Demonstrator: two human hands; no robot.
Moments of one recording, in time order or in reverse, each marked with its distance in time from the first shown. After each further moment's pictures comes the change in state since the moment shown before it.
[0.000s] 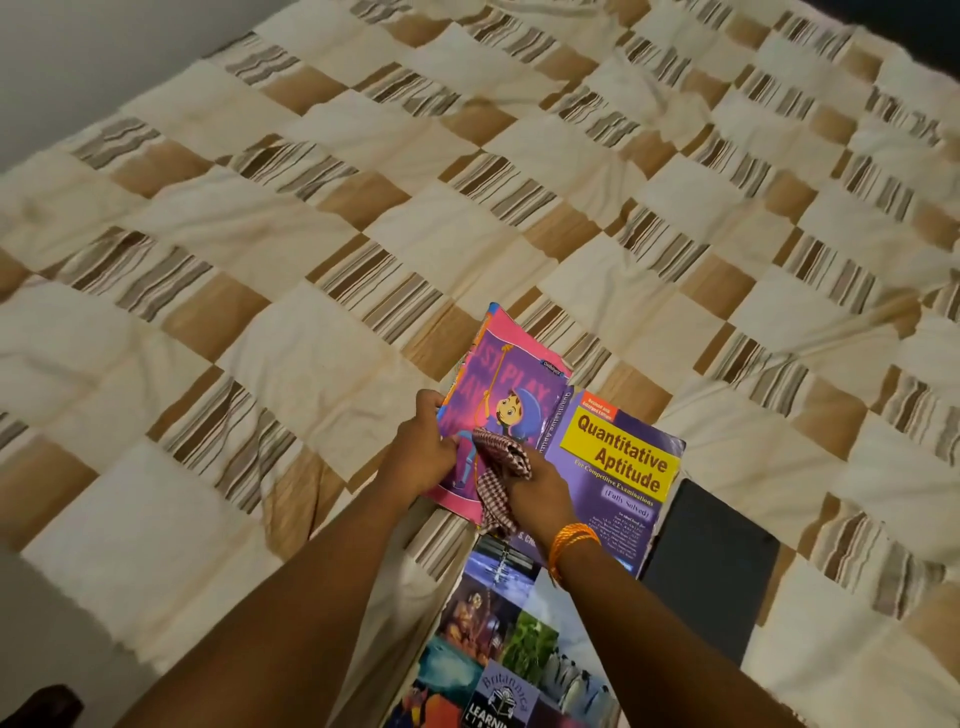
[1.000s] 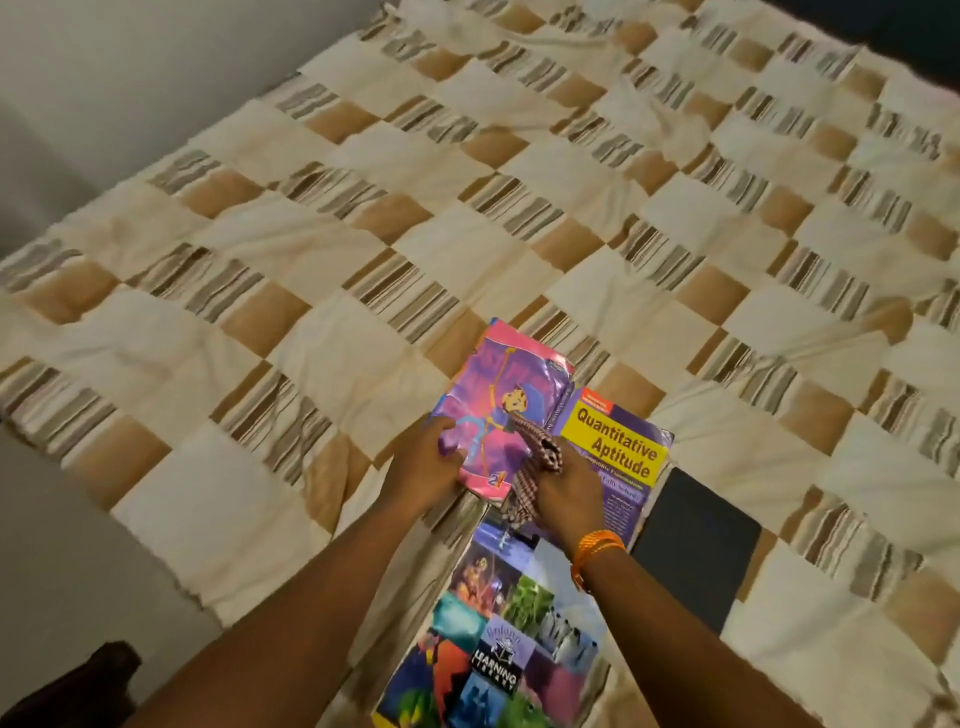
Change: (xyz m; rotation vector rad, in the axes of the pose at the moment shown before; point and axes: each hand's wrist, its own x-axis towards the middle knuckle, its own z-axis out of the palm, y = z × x) left_hand -0.078 0.015 -0.015 -0.067 0.101 -0.048; right_hand -0.062 -0.016 -0.039 0.022 0.125 -0.155
